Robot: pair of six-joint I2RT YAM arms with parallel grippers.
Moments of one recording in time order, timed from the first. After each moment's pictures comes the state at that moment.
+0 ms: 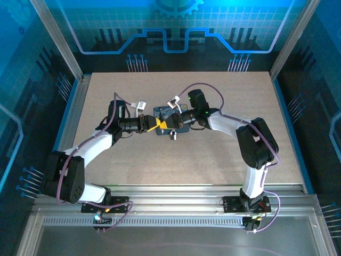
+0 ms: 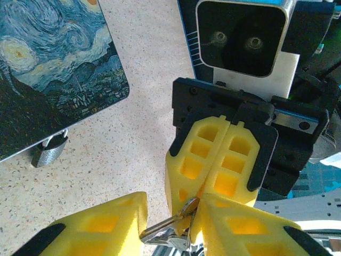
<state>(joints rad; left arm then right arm) -0.20 1.40 0.76 0.10 0.96 -0.75 0.51 1.87 1.21 0.05 -1.21 0.54</state>
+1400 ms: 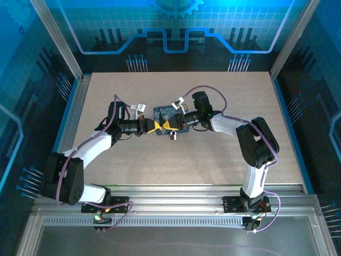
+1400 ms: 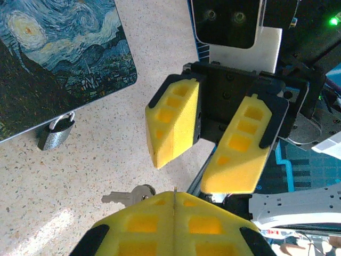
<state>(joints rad) -0.20 1.38 0.76 0.02 0.95 -0.72 0.48 1.87 1.14 0.15 -1.21 0.61</state>
